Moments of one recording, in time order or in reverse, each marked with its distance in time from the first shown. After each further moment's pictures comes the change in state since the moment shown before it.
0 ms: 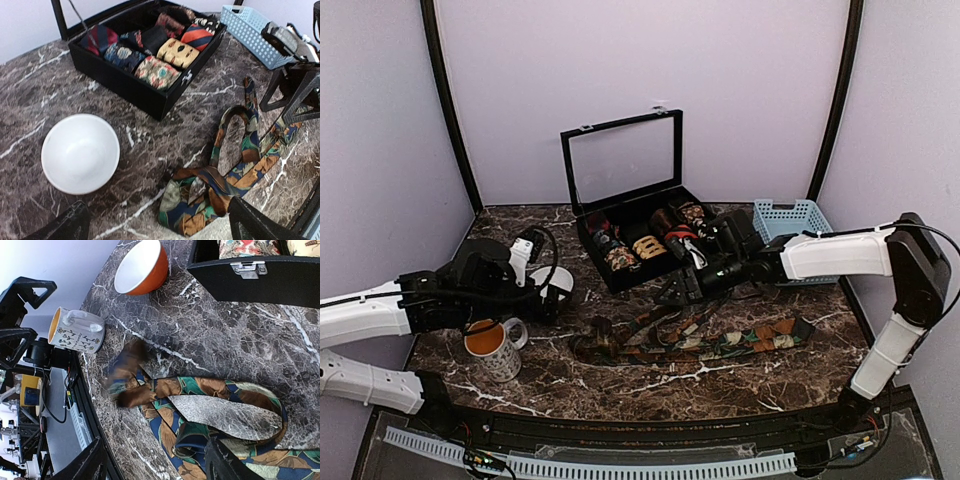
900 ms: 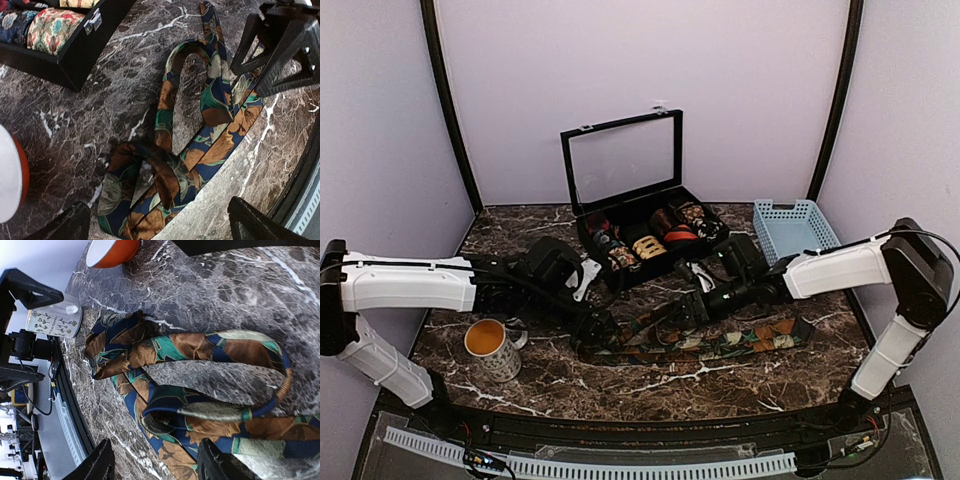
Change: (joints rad) left arm -0.065 0.415 0.233 -0.113 0.226 0.060; right arm 0.011 -0.024 -0.169 0.085 0.041 0.026
